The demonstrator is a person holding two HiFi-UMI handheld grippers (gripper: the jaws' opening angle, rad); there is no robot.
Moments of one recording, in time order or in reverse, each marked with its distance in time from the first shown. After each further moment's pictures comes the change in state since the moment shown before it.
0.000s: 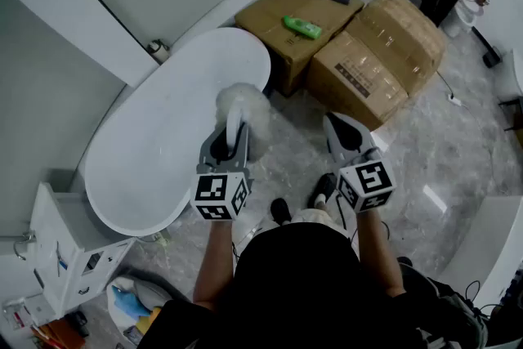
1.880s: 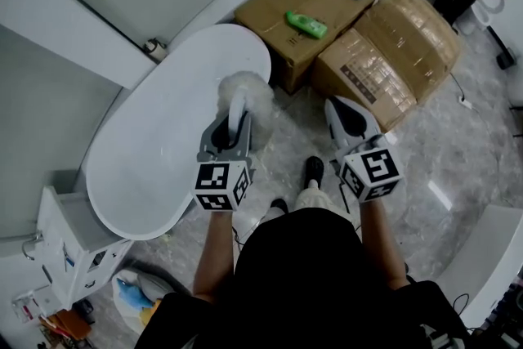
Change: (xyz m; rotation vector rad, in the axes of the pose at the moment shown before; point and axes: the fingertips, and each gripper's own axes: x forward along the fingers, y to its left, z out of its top) left arm 0.128 0.006 0.022 0.020 0.073 0.024; right arm 0.092 -0.099 0.029 0.038 -0.027 0.053
